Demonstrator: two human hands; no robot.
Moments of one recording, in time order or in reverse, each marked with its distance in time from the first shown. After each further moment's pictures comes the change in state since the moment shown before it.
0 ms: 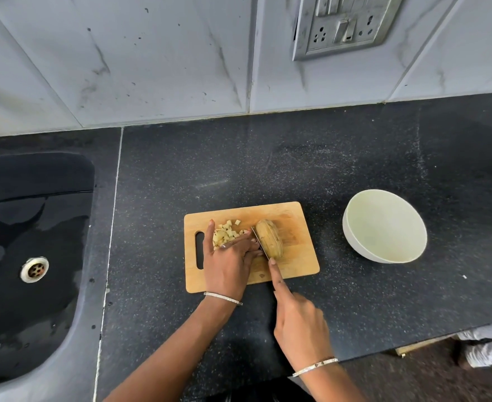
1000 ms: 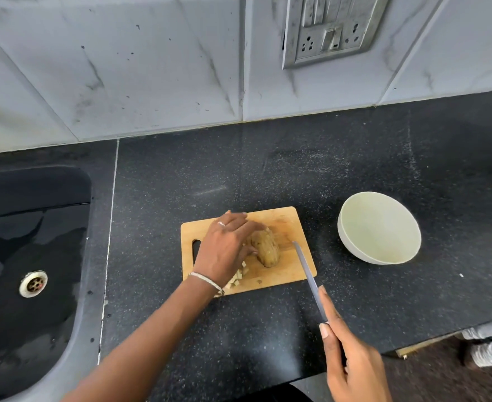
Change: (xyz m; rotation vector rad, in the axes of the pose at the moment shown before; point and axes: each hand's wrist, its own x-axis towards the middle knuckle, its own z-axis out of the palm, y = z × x) left_hand 0.050 -0.006 -0.029 -0.041 -0.217 0.344; right_hand -0.057 0.044 -0.051 0.391 0.174 0.007
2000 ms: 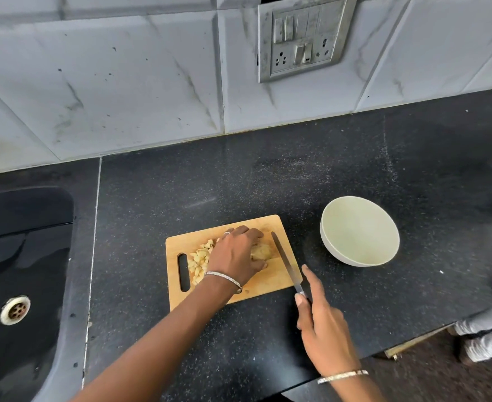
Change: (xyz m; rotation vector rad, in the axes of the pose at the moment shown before) left_hand 0.029 0.036 0.019 0.009 -0.258 -0.235; right_hand 0.052 0.013 0.023 0.014 -0.054 0.105
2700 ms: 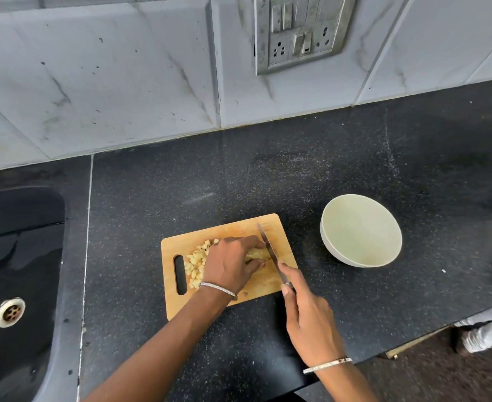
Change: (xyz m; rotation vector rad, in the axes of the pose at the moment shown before) left_hand -0.007 -0.002 0.002 -0.055 0.079 -0.014; right_hand 0.022 -0.013 0.014 -0.032 0.097 -0.122
